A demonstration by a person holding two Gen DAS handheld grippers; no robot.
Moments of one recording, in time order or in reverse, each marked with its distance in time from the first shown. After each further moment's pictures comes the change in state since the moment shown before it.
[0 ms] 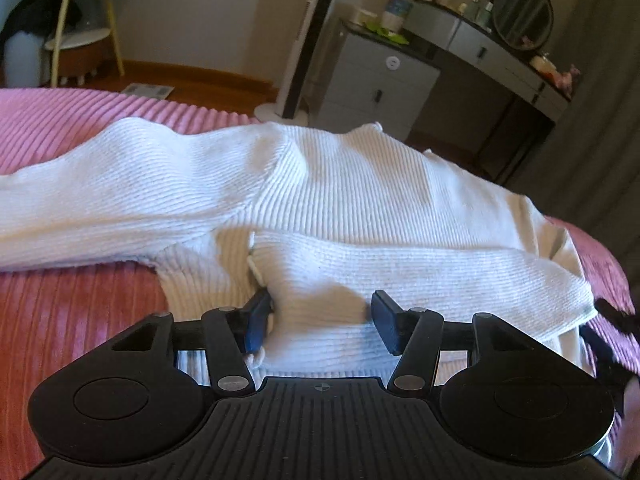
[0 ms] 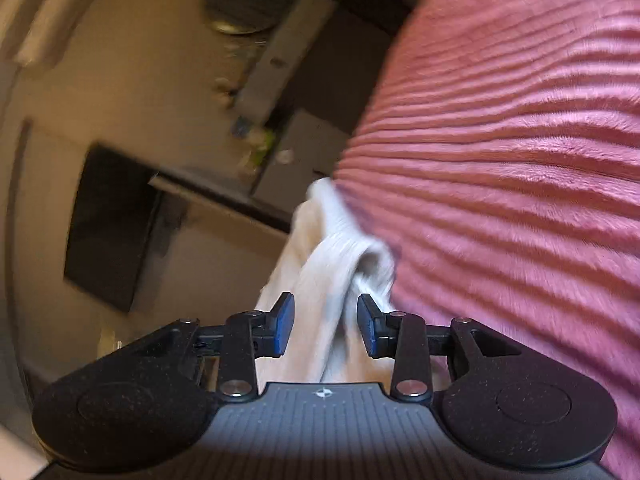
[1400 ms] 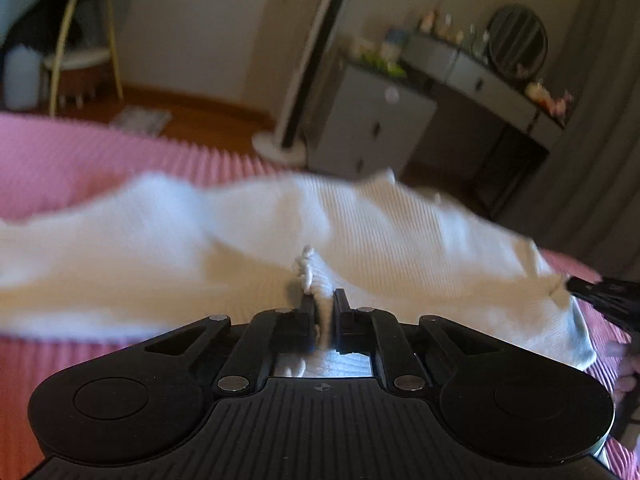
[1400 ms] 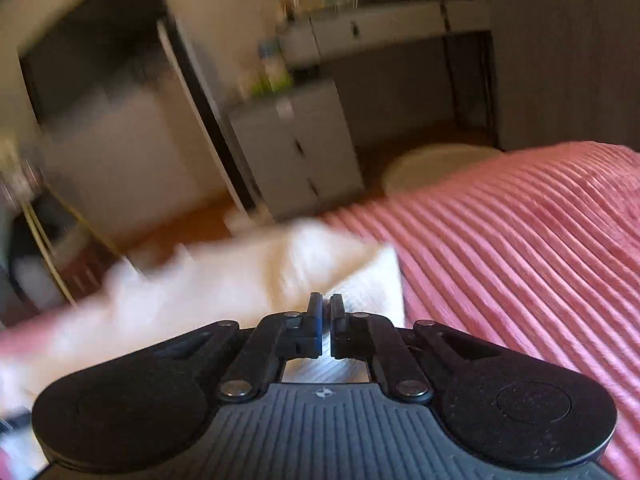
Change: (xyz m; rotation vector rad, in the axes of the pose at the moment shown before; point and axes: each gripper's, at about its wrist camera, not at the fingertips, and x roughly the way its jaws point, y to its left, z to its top) left arm -0.016 0.027 0.028 -0.010 -0.111 -0.015; right arm 0.084 0.112 0.006 -0.699 -0.003 -0.215
